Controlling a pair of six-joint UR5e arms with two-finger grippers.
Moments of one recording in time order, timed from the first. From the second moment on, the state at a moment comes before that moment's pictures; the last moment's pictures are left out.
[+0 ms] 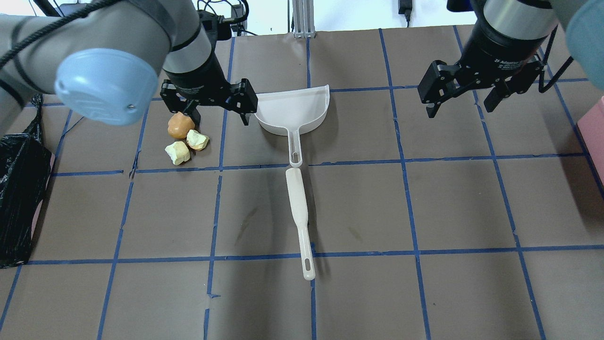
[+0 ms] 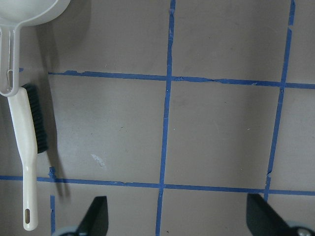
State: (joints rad) left arm -1.75 -1.73 -1.57 -1.38 1.56 -0.12; right arm 1.56 -1.63 1.56 -1.50 -1.56 -0.08
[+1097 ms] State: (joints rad) left arm -1.91 -1.97 -1.78 -0.80 1.55 -0.32; right arm 1.56 -1.63 1.56 -1.50 -1.56 -0.08
